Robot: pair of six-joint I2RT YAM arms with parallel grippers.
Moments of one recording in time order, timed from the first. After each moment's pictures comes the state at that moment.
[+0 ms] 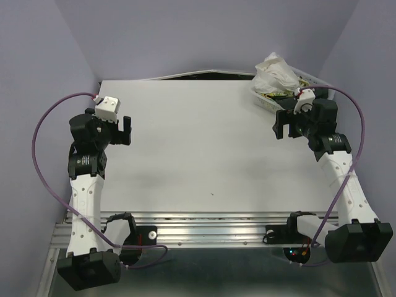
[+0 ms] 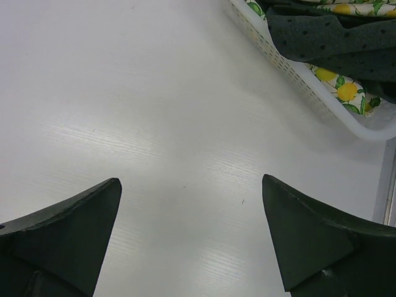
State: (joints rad) left arm 0.16 0.90 0.98 -0.45 0.29 0.25; right arm 0.01 1.09 1.08 -0.50 -0.23 -0.13
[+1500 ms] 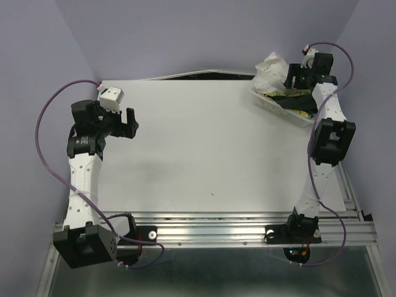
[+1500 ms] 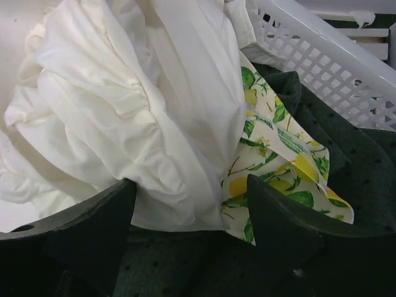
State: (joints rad) left arm 0.16 1.09 1.11 -0.54 0.44 0.21; right arm -0.19 2.21 2.12 -0.48 -0.26 -0.07
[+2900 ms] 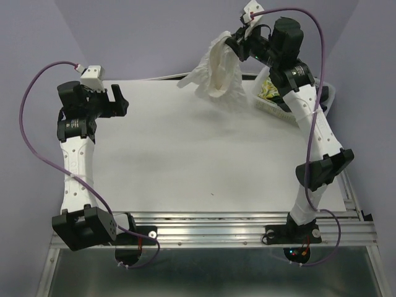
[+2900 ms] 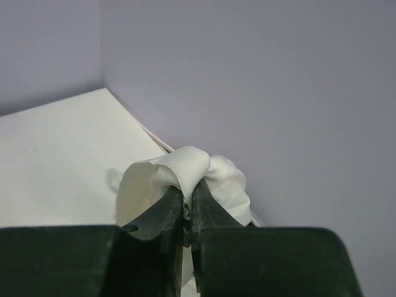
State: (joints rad) left arm 0.21 1.24 1.34 -0.52 0.40 0.03; right arm 0.35 1.85 2.26 -0.37 -0.38 -0.29
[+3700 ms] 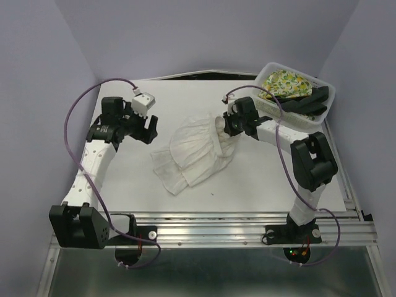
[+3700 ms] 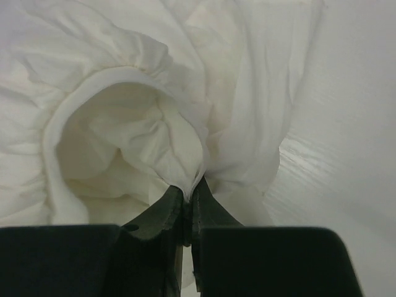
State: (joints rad) left arm -0.03 1.23 1.15 -0.62 0.43 0.35; right arm 0.44 1.84 1.28 -0.12 -0.18 0.00
